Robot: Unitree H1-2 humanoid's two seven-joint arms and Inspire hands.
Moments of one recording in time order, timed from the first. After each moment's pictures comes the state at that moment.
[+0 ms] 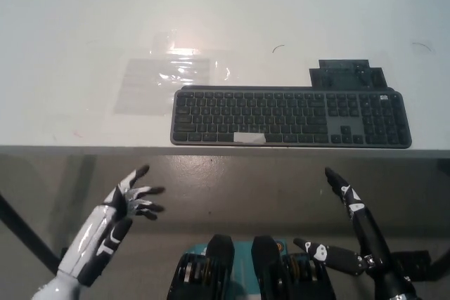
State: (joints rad) left_arm 0.03 0.28 -0.09 -0.33 0.06 -0.19 -0.16; right_arm -0.03 -0.10 0.14 0.09 -0.18 -0.27 0.01
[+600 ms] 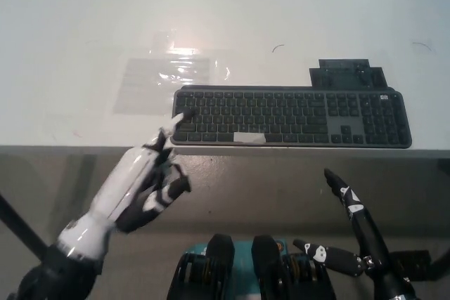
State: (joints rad) left_arm -0.22 0.26 -0.17 -0.31 0.29 -0.11 -0.19; right_arm -0.03 -0.10 0.14 0.09 -0.19 -0.27 0.01
